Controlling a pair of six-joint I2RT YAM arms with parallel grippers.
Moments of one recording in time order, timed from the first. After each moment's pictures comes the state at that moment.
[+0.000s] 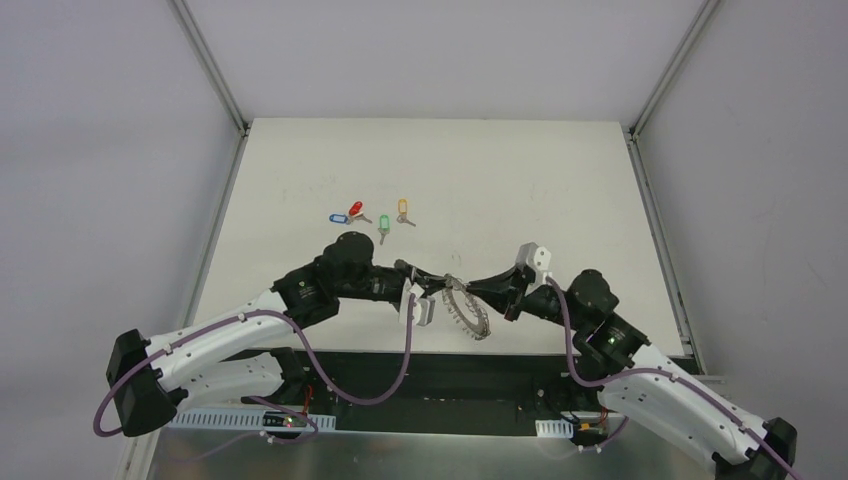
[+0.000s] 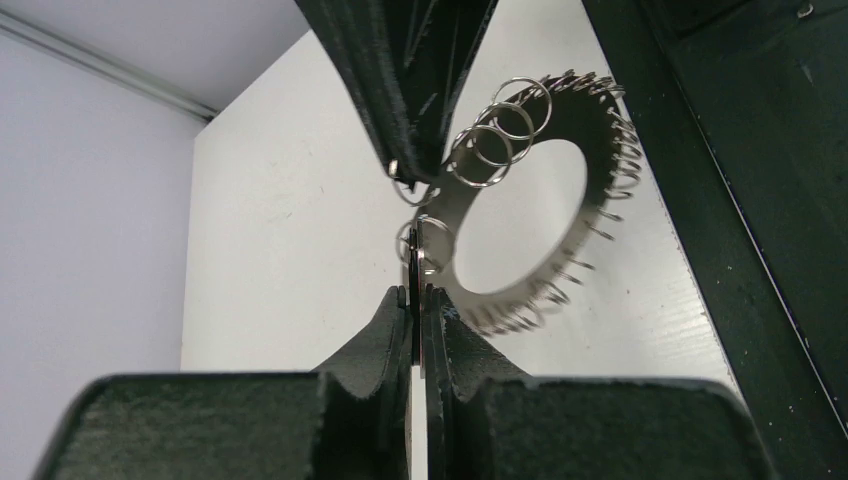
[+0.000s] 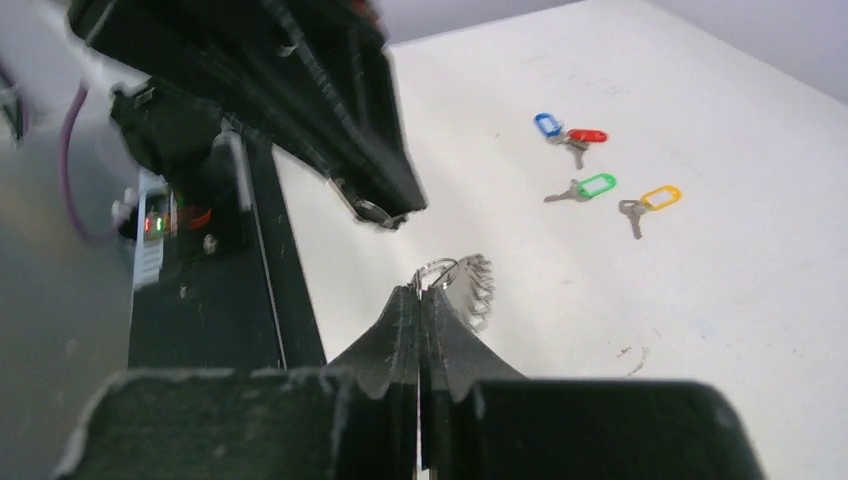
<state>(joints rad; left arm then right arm) -0.96 0.96 0.74 -0.07 0.51 0.84 0.82 0.54 0.44 0.04 -0.45 0.00</state>
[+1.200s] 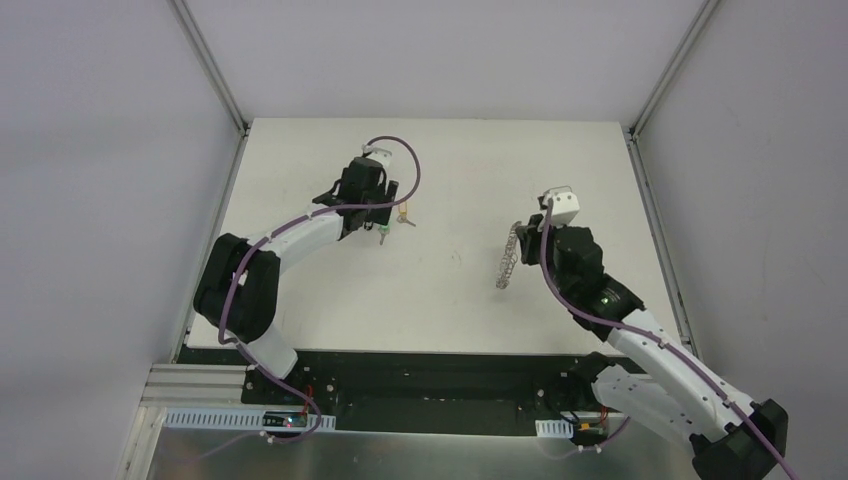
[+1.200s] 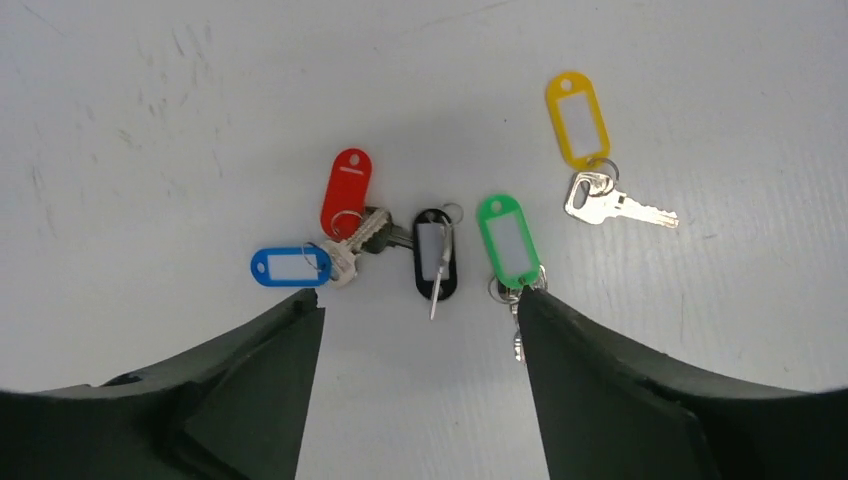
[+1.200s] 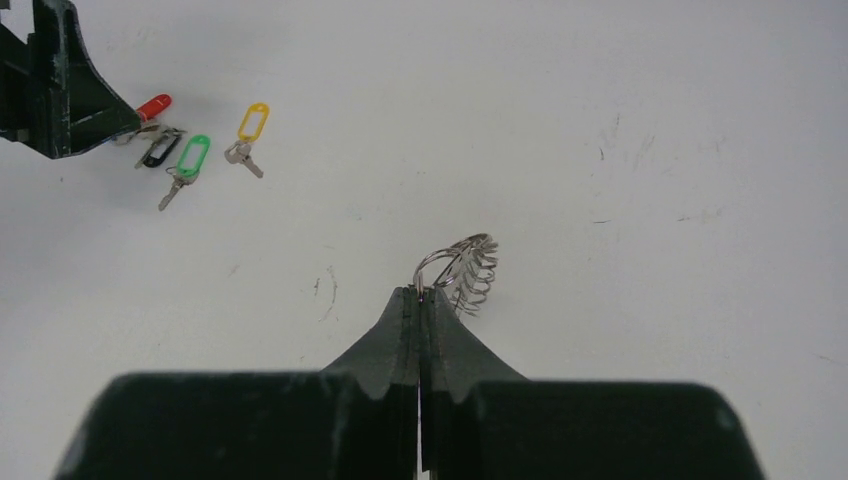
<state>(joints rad) -0.46 1.64 1.08 -0.14 -0.32 -0.01 0.65 0.76 0.61 -0.12 0.31 0.19</state>
